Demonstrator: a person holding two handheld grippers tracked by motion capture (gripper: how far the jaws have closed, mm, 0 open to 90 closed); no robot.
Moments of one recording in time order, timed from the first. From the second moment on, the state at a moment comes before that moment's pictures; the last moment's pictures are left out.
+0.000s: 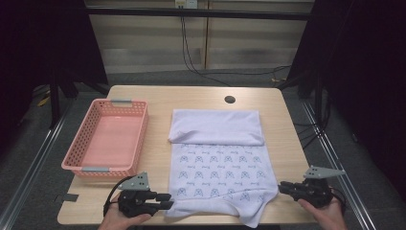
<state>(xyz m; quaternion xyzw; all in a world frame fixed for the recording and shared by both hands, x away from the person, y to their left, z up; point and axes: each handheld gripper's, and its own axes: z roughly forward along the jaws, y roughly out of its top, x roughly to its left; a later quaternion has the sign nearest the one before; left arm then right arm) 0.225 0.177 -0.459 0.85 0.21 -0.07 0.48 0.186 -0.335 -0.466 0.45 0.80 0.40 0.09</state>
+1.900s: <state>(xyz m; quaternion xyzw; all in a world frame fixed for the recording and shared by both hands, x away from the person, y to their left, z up) 0.414 0.130 -0.479 0.81 0.39 0.04 0.43 0.382 -0.313 -0.490 0.48 0.77 0.39 0.15</state>
